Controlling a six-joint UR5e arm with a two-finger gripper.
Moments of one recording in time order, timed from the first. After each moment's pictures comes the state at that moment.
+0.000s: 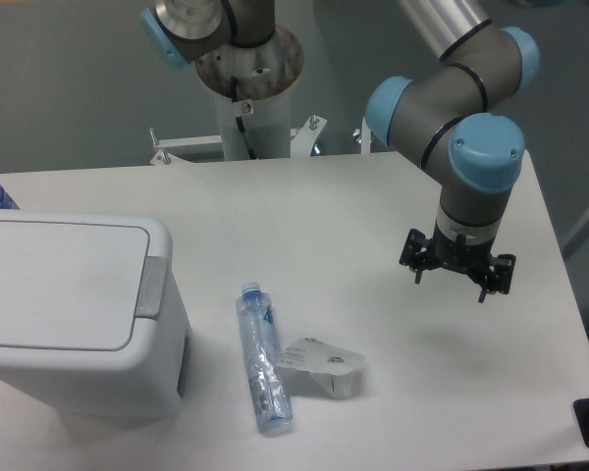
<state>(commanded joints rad) 2.65 -2.00 -1.50 -1.06 1.57 1.06</state>
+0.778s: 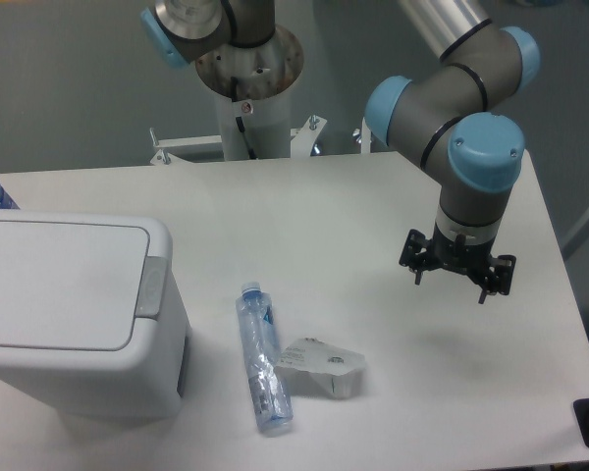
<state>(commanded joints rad) 2.64 -2.00 -1.49 -1.06 1.56 1.01</state>
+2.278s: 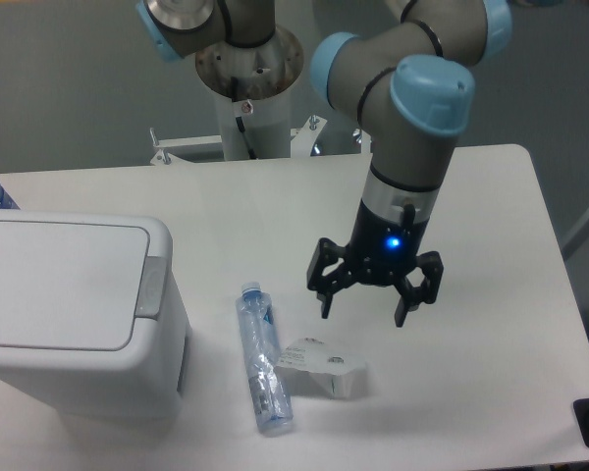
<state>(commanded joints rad) 2.51 -1.87 -1.40 -1.06 1.12 0.45</state>
